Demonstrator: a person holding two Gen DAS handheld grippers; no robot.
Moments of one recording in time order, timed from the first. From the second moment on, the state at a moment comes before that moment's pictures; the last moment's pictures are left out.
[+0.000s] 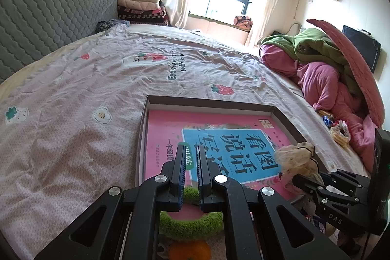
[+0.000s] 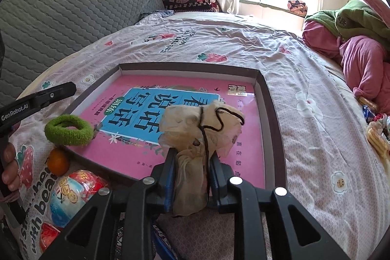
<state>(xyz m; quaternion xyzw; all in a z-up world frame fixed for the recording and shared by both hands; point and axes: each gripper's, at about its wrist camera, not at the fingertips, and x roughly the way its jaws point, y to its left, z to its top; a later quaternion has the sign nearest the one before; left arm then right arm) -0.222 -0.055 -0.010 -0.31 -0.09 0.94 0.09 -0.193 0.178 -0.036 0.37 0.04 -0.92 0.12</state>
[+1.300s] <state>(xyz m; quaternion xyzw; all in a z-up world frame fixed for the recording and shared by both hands) -0.211 -0.045 -0.011 -0.32 -0.09 0.94 0.09 -0.182 0.177 -0.016 0.34 0.04 -0.93 0.13</state>
